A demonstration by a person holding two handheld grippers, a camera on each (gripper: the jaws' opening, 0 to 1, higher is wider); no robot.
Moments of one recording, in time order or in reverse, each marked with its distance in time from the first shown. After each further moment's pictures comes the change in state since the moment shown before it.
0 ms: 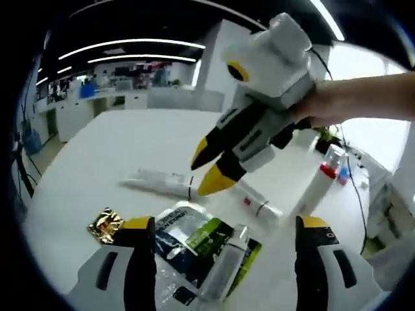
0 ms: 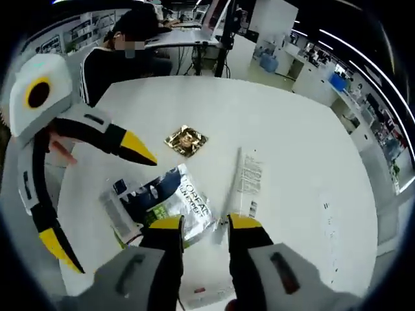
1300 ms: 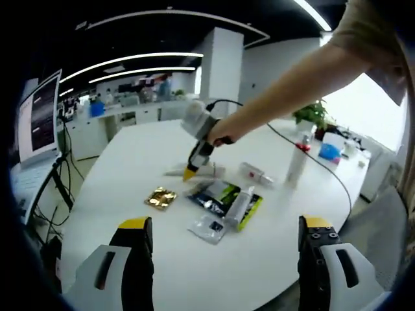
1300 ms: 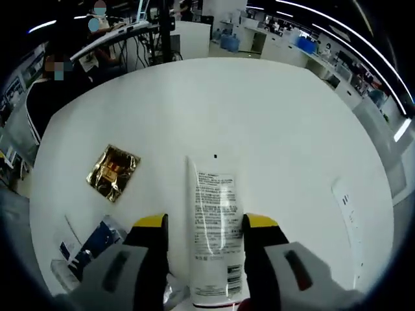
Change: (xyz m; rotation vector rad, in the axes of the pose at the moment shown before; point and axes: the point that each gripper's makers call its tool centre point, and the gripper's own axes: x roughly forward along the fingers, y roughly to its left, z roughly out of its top) left arm -0.136 0.010 -0.027 0.115 -0.017 0.077; right arm 0.093 -0.050 0.010 0.227 0.059 -0.087
